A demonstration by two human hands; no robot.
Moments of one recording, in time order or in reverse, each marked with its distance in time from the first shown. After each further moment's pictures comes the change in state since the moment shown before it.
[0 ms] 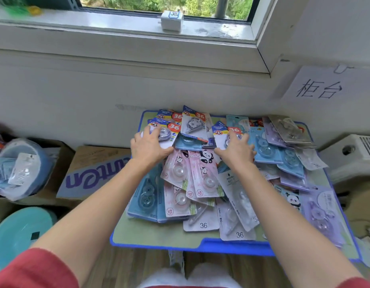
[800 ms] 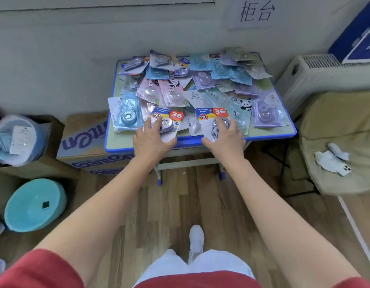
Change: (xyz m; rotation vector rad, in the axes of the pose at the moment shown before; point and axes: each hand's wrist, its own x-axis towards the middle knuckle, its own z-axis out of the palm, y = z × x) left_hand -0.266 0.023 0.063 -0.073 -0.005 0.116; right_hand -0.260 0.139 0.044 0.164 0.102 -0.047
